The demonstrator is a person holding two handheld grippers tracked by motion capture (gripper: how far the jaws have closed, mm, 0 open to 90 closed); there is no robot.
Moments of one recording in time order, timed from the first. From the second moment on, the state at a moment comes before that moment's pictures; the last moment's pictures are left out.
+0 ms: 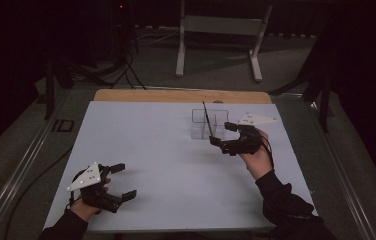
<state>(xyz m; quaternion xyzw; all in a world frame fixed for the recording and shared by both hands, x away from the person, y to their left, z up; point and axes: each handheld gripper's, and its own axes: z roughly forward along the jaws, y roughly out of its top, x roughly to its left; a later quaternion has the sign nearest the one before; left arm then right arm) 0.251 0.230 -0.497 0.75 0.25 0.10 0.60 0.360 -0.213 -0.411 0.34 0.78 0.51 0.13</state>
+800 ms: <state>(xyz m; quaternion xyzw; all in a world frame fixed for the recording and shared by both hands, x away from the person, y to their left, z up) 0.251 0.229 -0.497 0.75 0.25 0.10 0.60 0.318 -0.251 -0.443 0.33 0.80 0.49 0.11</state>
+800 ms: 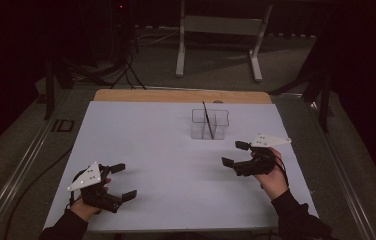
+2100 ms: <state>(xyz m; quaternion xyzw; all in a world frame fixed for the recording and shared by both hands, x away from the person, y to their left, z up) 0.251 0.228 -0.497 0.76 0.24 0.10 0.60 0.280 -0.311 -0.499 0.29 0.82 0.48 0.10</state>
